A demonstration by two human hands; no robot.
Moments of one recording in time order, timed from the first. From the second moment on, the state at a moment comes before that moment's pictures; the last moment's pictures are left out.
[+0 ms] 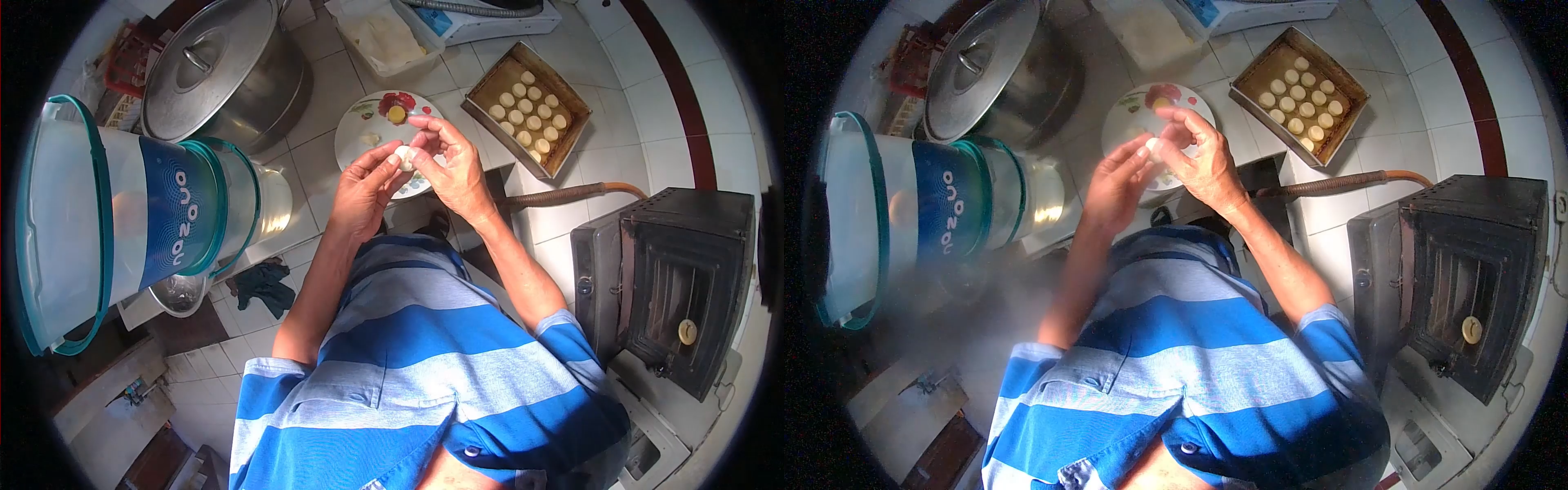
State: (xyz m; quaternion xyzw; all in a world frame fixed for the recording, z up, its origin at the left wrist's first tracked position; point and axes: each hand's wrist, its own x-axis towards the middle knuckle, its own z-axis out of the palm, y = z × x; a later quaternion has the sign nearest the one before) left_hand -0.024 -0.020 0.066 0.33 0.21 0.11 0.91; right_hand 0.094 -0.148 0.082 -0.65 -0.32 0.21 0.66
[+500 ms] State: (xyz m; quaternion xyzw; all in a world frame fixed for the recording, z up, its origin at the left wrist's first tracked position) left_hand -0.027 -0.011 0.068 0.34 0.19 0.07 0.92; right_hand 0.101 -0.158 0.101 -0.72 -0.40 0.18 0.54
